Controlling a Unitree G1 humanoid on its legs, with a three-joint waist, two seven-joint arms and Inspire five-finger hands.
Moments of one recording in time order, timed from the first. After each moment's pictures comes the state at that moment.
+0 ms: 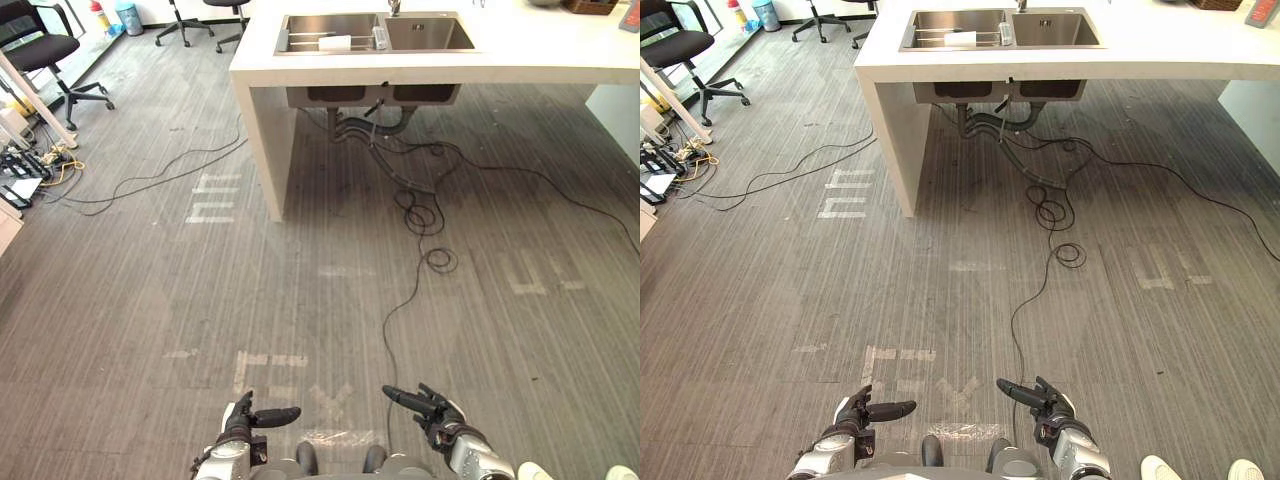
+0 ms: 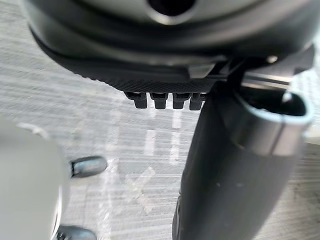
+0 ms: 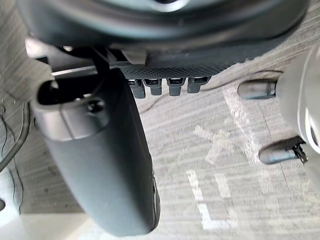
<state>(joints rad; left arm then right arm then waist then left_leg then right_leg) 0.03 0.11 -0.15 0.86 -0.19 0.08 0.21 0.00 -0.12 -0.11 0.92 0.31 0.09 0.09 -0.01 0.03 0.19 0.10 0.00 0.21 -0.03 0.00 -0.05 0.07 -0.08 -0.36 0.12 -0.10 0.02</state>
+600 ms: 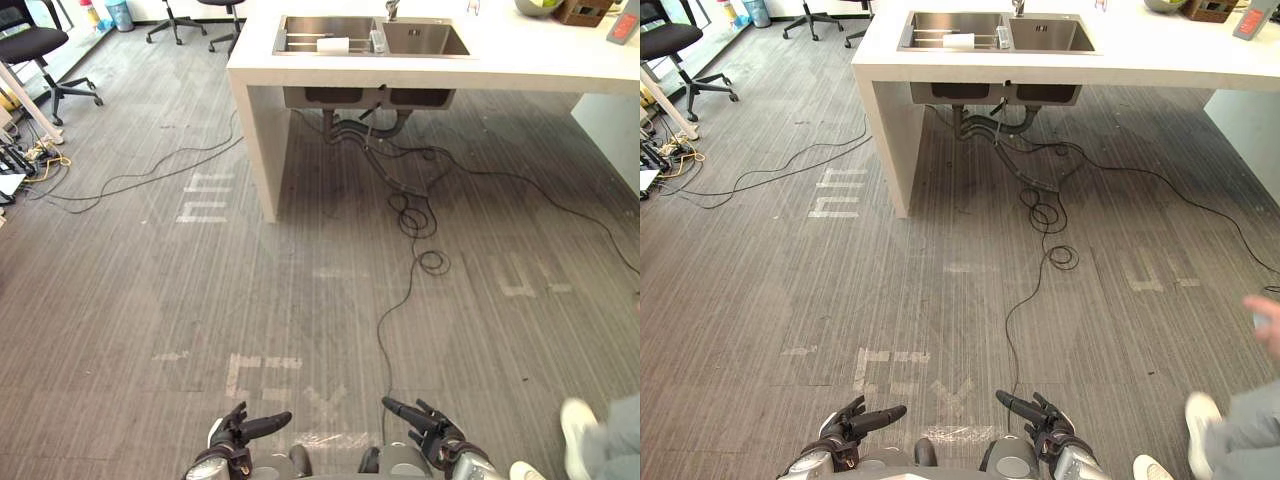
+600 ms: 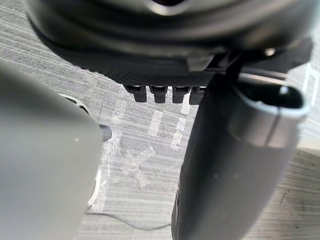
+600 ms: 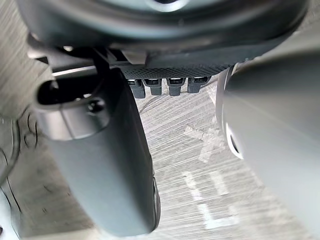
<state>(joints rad) 0.08 0.16 -0.07 0.91 -0.36 0.04 0.01 0.03 -0.14 -0.13 0.98 0.49 0.09 0.12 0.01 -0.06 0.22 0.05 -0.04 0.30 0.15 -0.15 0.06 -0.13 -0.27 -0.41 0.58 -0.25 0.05</state>
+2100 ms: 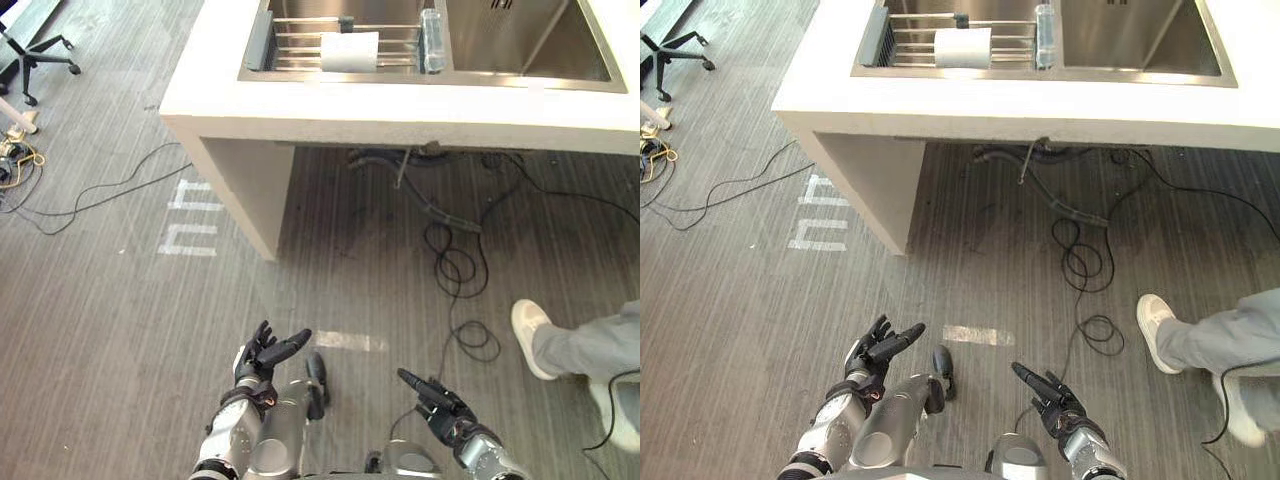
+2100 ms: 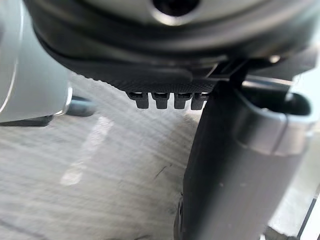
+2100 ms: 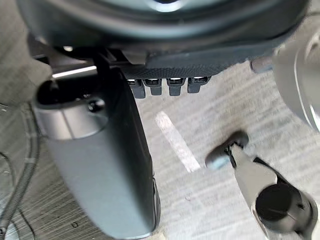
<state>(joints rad) 0.02 0.07 -0.07 0.64 -0.56 -0.08 0.05 -0.02 -0.16 -0.17 0.98 0.61 0.13 0.12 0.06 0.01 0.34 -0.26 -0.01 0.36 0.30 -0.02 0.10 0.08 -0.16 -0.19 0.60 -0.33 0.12</state>
